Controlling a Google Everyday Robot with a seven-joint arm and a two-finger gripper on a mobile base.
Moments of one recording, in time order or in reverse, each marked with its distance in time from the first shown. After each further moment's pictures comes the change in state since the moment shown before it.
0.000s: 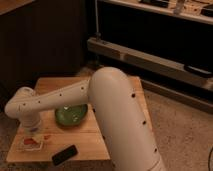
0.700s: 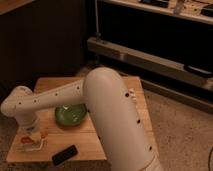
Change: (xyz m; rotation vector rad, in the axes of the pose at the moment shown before) arm 0.014 0.015 -0.003 -0.014 -0.003 -0.013
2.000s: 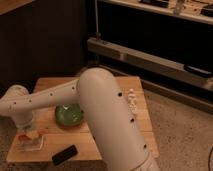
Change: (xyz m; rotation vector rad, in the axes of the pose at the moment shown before) arm 0.011 0.016 -0.001 -0.032 -0.010 -0.005
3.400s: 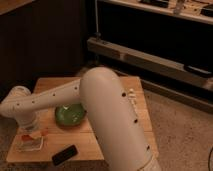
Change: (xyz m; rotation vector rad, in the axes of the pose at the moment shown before) arm -0.016 -0.006 0.002 -0.007 -0.022 0.032
